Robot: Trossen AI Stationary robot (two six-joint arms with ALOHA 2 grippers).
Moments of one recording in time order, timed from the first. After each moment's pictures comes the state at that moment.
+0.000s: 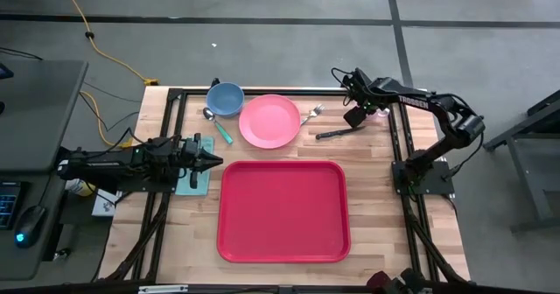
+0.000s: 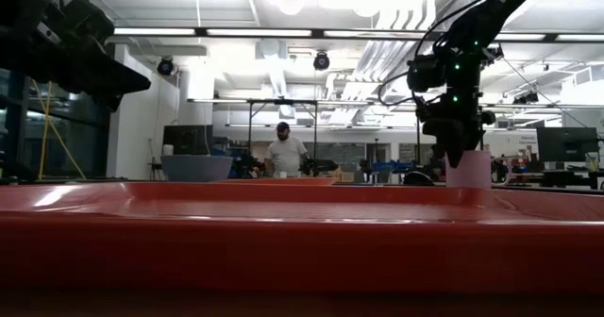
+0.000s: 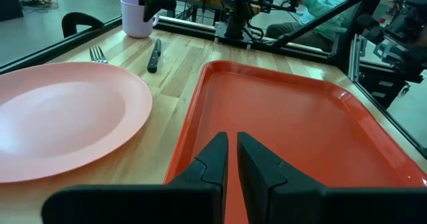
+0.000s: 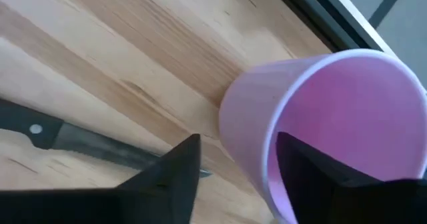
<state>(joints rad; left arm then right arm) 0.06 0.10 0.08 -0.17 -0.01 -0.16 -0.87 1.52 0.95 -0.75 0.23 0.03</state>
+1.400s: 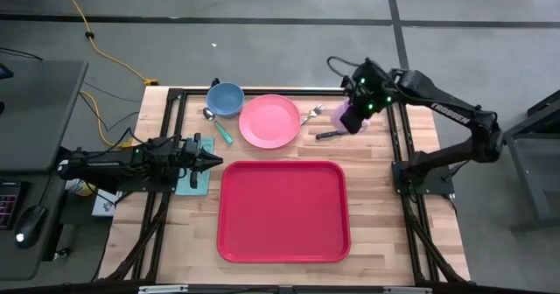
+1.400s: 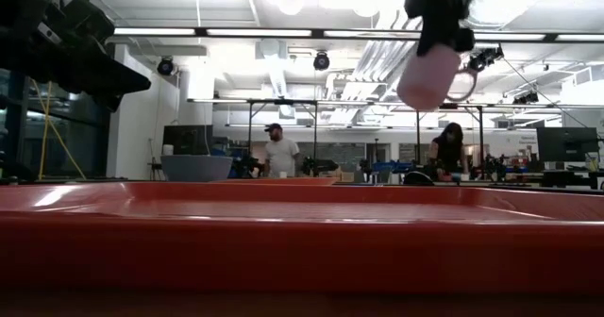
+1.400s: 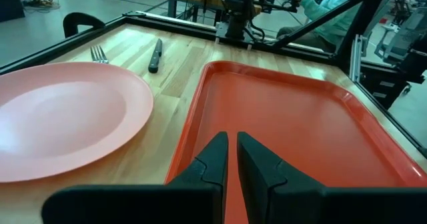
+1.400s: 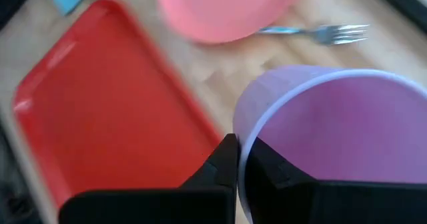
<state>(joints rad) 0.06 0.10 0.08 -0.17 -0.01 -0.16 -0.52 1.28 1.36 -1.11 -0.25 0.27</state>
